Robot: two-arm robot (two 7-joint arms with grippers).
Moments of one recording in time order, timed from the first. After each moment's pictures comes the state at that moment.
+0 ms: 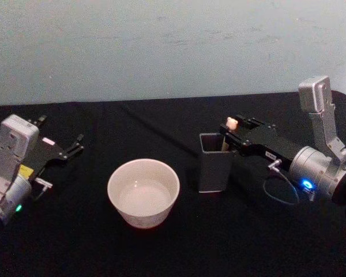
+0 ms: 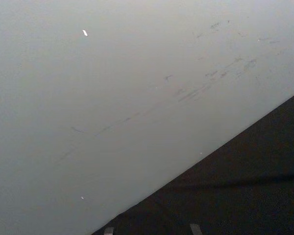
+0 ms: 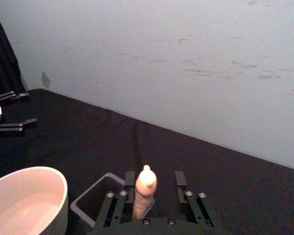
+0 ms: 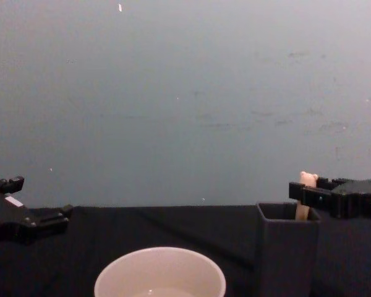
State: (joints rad) left arm -0.20 0.60 0.45 -1.41 -0.25 -0.12 0.03; right arm 0.25 0.45 -0.35 -1.48 0.48 0.14 0.38
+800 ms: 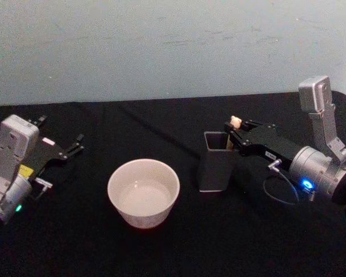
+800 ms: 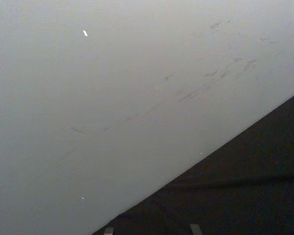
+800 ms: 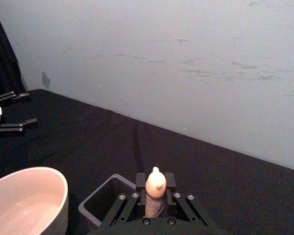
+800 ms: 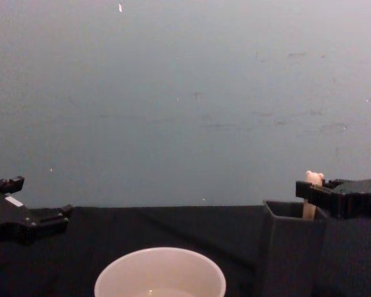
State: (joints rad) left arm -0.20 0.60 0.45 -1.41 -0.25 -0.12 0.03; right arm 0.25 0.45 -0.35 -1.48 0.48 0.14 0.38
